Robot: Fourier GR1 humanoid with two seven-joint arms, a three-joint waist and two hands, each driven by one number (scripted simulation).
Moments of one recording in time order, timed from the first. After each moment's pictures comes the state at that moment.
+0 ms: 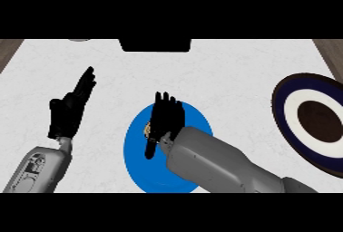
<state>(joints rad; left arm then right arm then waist) -0.28 0.33 -0.15 -1.37 0.08 0.18 0.07 -0.92 -0.01 0.91 -1.06 0.24 -0.18 1.15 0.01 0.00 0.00</state>
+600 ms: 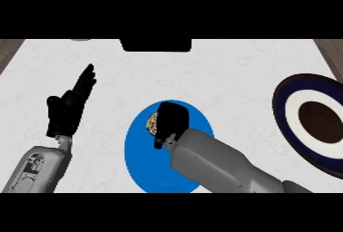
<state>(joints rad) -0.29 0.31 -0.13 -1.42 0.06 0.16 0.12 -0.89 -0.01 0.93 -0.99 0.29 -0.19 1.11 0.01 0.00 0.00</state>
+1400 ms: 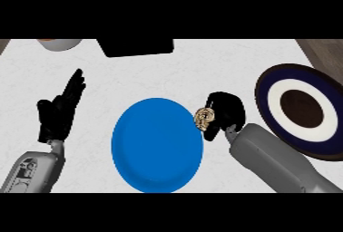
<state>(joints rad) -0.24 0.30 -0.07 -1.40 0.04 0.16 0.10 -0.70 -0.35 0.85 -1.10 0.39 -0.24 0.84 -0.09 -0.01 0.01</state>
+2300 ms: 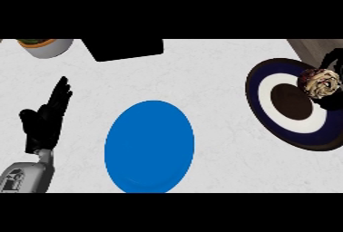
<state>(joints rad) -0.16 0.32 -0.02 -1.42 0.05 0.18 0.07 -0.52 -0.96 0.37 -1.20 -0.04 -0.19 -0.13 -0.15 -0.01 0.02</state>
